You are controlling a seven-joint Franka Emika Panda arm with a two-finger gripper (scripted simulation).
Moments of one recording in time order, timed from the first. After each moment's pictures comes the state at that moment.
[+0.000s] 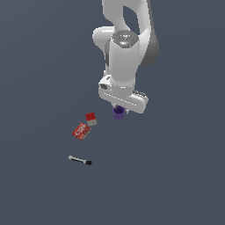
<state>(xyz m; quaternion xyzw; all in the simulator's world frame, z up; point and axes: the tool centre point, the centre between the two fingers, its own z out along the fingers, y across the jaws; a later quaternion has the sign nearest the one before) -0.032 0.038 0.211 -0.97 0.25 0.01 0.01</state>
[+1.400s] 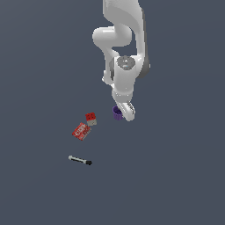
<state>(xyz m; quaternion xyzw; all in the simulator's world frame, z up) -0.097 0.050 0.113 -0.83 0.55 0.00 0.00</state>
